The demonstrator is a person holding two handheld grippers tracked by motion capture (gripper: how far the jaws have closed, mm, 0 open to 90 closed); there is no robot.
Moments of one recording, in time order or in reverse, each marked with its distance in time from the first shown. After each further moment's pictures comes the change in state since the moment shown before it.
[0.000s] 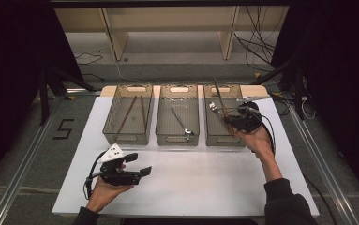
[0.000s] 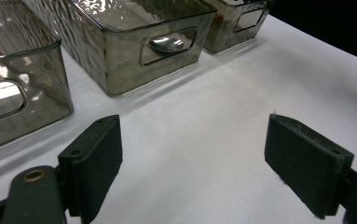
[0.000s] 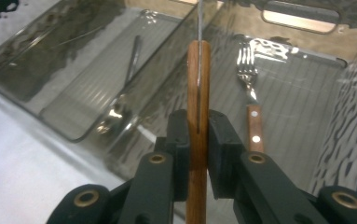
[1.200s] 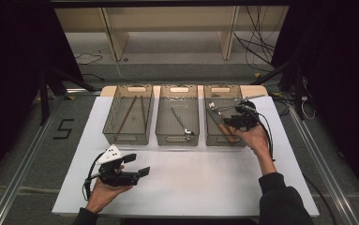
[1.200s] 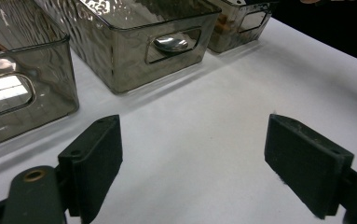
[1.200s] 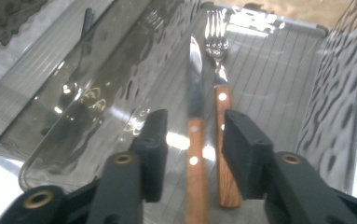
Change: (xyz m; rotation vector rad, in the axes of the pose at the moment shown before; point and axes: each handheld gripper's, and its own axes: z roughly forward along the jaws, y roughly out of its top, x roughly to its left) left arm 0.003 -0.005 -0.002 -0.013 0.006 -0.006; right arm -0.018 -0.002 0.028 0.087 -0.084 0.031
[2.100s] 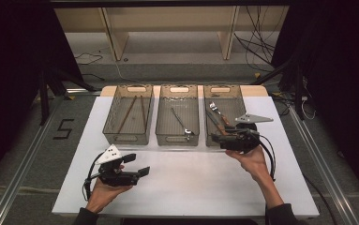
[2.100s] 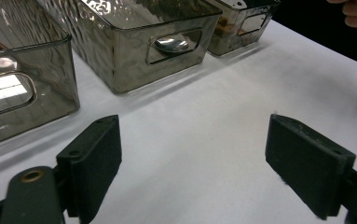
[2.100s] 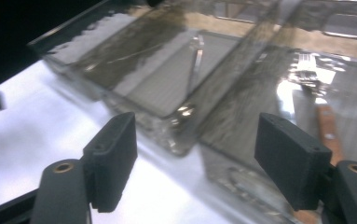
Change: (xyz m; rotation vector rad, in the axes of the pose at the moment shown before) left arm 0.001 0.000 -0.001 -0.005 -0.003 -0.014; right arm 0.058 -0.053 -0.052 -0.244 0.240 -0.073
